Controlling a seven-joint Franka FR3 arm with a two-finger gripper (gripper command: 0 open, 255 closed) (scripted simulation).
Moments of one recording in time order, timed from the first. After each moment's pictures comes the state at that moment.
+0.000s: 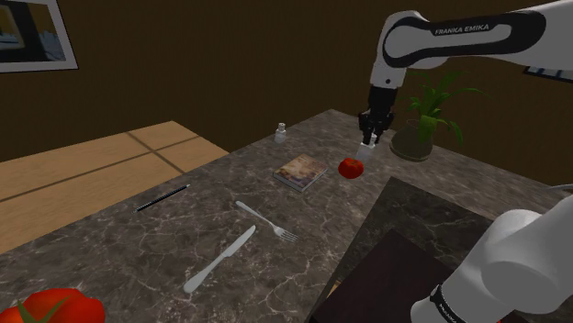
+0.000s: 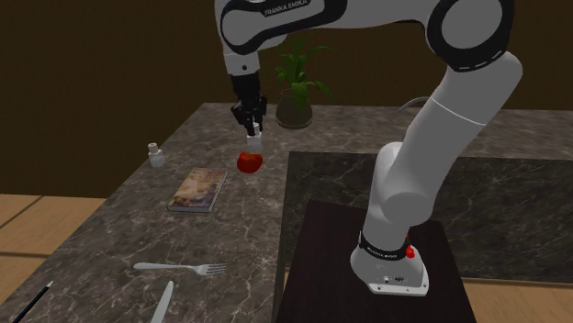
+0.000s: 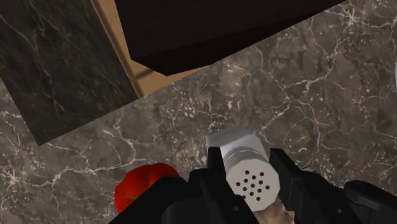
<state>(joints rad) -0.01 -0.33 -0.22 -2.14 -0.06 1.68 0.07</state>
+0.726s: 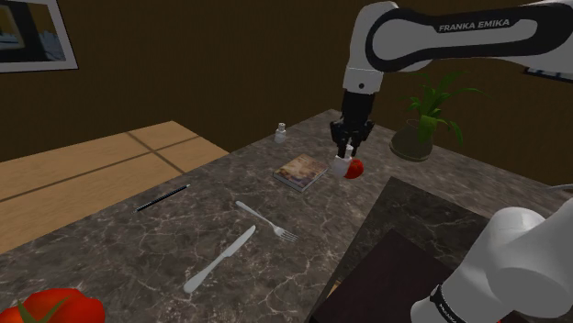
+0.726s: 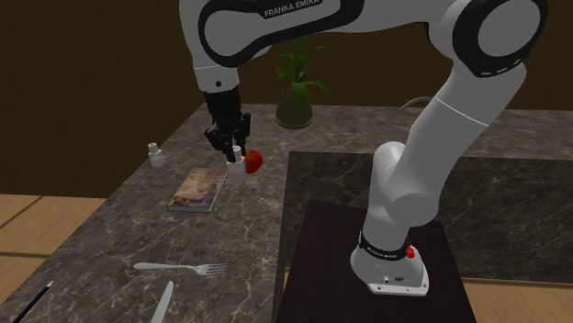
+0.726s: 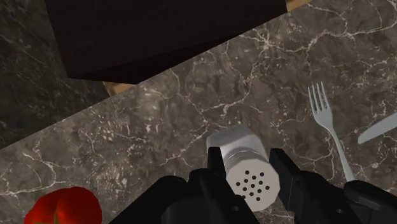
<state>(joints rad) 0.10 -0.38 -0.04 -2.20 0.04 1.69 0.34</state>
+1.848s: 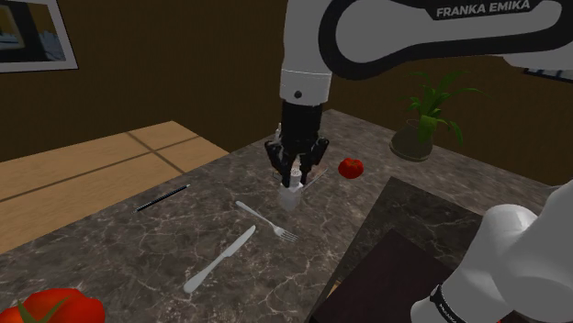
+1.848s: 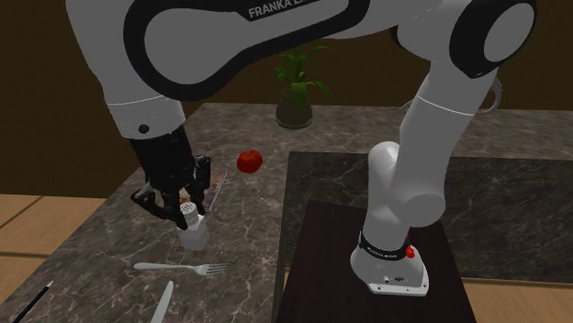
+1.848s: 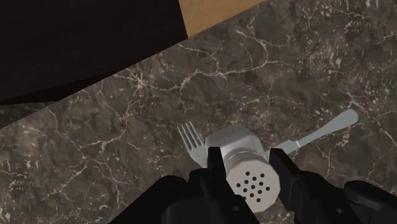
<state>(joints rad) 0.27 -0.21 0.24 -2.03 0.16 1.72 0.74</state>
